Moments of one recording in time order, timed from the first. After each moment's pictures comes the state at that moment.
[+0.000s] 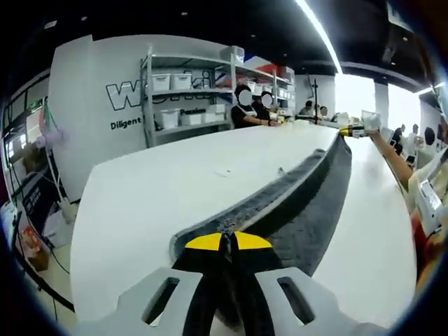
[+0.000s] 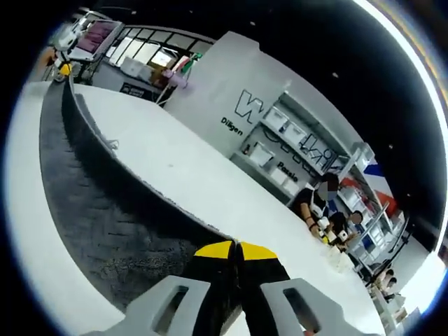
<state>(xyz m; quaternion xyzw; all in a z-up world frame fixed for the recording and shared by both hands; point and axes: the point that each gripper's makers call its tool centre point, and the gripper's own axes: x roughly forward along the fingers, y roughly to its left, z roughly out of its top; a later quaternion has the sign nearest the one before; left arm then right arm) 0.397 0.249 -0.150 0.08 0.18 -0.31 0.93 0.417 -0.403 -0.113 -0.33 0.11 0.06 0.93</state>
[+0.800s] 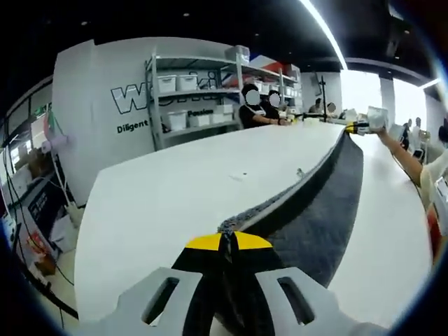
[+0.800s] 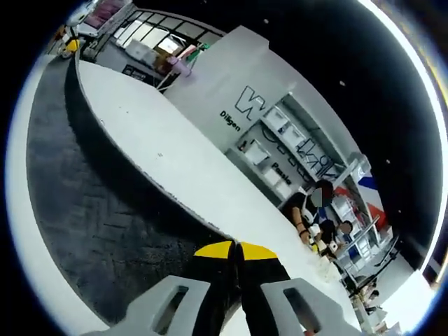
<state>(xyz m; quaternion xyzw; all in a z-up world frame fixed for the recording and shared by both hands) 0.442 0.251 -0.163 0.10 0.18 -0.28 0.94 0.459 -0.400 -0.133 -0.39 0.12 0.03 0.91</state>
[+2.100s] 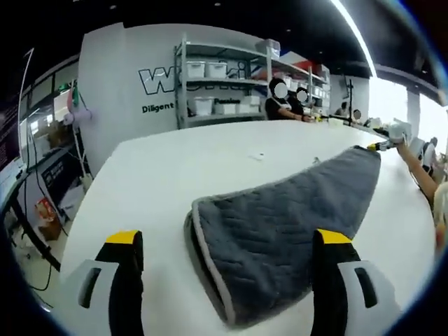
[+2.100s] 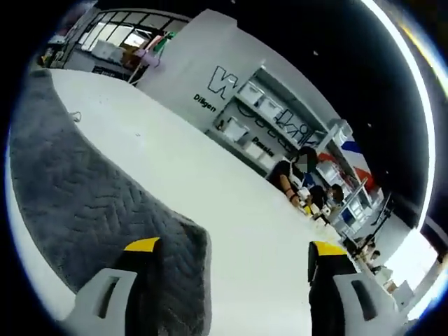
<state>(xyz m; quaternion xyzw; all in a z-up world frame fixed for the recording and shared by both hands) 0.408 0.271 -0.199 0.05 0.21 -0.21 0.96 0.433 -0.455 -0.162 -0.30 0.16 -0.08 0.94</state>
